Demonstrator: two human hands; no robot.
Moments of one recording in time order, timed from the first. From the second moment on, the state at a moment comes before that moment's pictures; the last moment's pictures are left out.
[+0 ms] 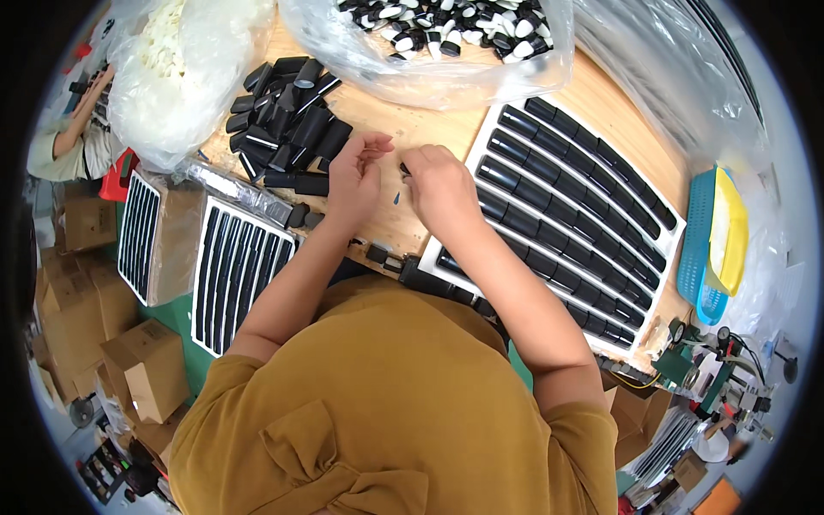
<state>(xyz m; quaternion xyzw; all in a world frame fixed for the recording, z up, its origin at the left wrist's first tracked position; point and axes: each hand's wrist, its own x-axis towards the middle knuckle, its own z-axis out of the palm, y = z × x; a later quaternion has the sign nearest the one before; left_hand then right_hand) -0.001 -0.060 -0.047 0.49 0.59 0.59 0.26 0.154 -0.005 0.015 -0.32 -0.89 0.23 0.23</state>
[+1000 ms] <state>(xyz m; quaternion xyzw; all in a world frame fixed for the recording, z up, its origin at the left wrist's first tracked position) -0.007 -0.057 -0.055 0.52 0.64 0.51 0.25 0.593 0.103 -0.020 -0.86 -0.46 -0.06 0.22</state>
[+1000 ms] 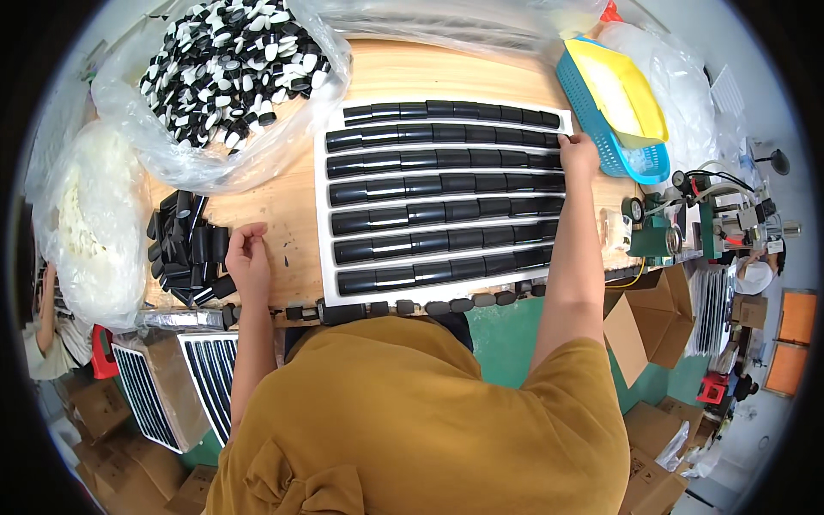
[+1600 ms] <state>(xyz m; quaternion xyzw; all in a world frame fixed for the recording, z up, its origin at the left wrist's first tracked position) 0.001 -0.060 -0.042 0.51 0.61 0.57 0.21 0.268 0.133 -0.012 -0.52 -0.83 -0.09 0.21</state>
